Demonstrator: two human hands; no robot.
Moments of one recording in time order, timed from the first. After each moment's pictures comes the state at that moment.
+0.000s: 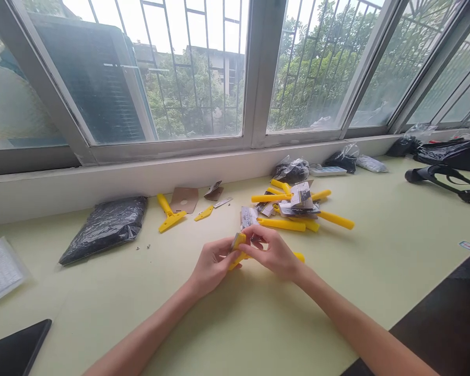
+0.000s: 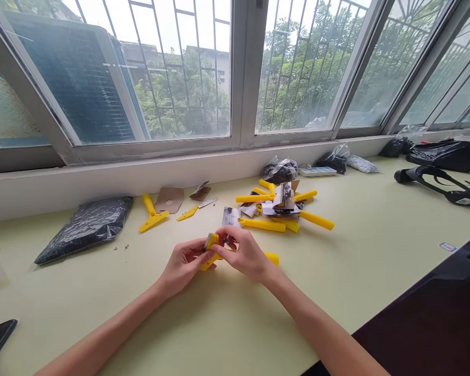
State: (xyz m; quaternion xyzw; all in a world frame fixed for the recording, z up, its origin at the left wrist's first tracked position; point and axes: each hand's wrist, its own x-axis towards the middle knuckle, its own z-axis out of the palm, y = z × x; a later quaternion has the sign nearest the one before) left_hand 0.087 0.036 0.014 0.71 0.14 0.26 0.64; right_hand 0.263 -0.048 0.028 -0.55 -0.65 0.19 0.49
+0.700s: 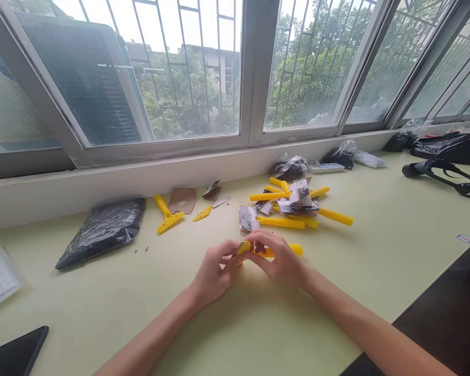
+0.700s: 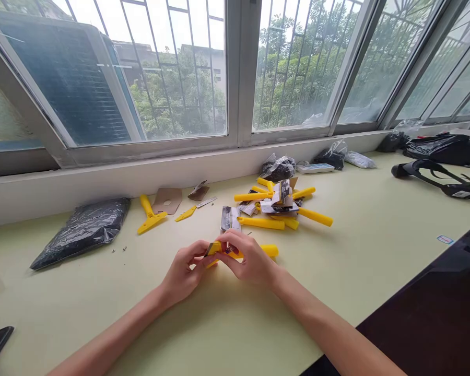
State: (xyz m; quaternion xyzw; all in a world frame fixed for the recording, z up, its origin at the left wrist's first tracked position) left_hand 0.086 0.032 0.009 0.79 0.12 0.28 0.53; right_hand 0.271 -0.059 0.012 -0.49 -0.73 0.09 0.47
